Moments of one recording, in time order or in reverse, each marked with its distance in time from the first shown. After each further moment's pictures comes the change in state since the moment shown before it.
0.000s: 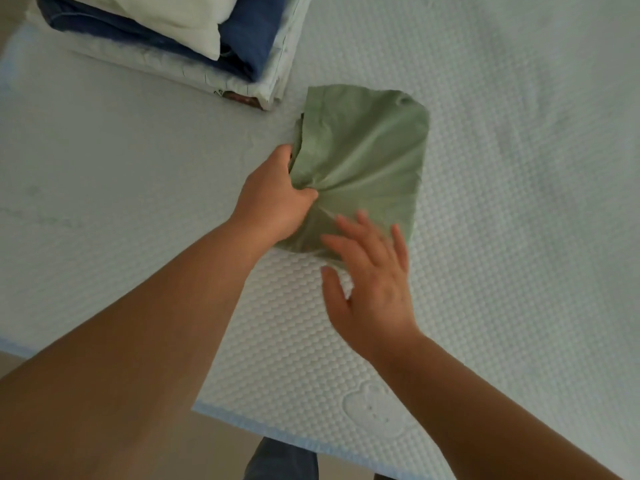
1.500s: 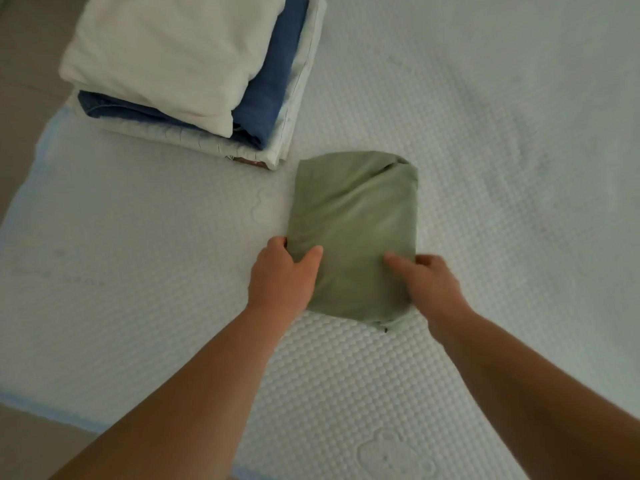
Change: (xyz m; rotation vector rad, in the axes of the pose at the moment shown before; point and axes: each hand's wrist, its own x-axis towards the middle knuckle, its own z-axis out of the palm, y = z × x) left_hand -0.024 -0.006 0.014 -0.058 0.020 -0.350; right_hand 0.055 0.068 -0.023 0.464 -0.105 1.057
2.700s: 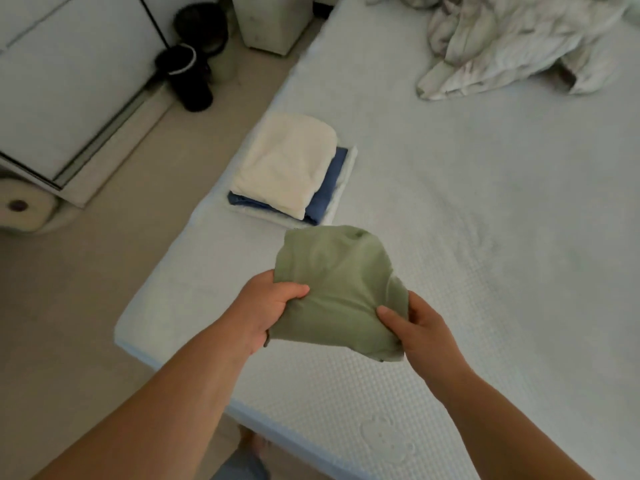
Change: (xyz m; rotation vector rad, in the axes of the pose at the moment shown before) left_hand -0.162 0.064 -0.170 -0.649 -0.208 -0.040; right_hand -0.206 -0.052 -0.076 0.232 -0.344 -0.465
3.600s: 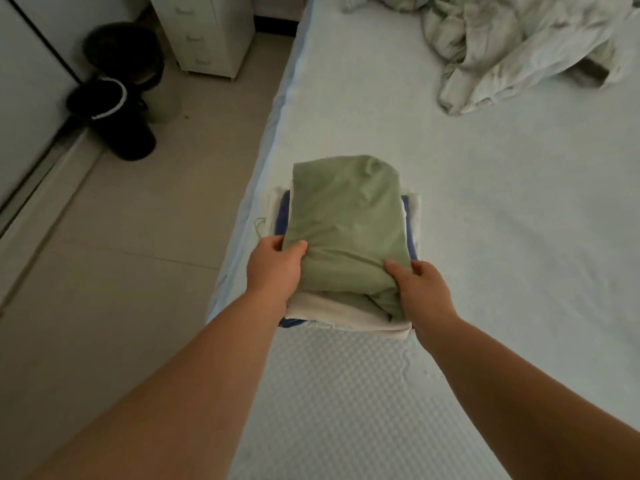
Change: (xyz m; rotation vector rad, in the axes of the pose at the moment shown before) left_hand 0.335 0.111 -0.141 0.272 0.167 0.233; right_hand 0.305 -0.064 0.195 0.014 0.484 0.142
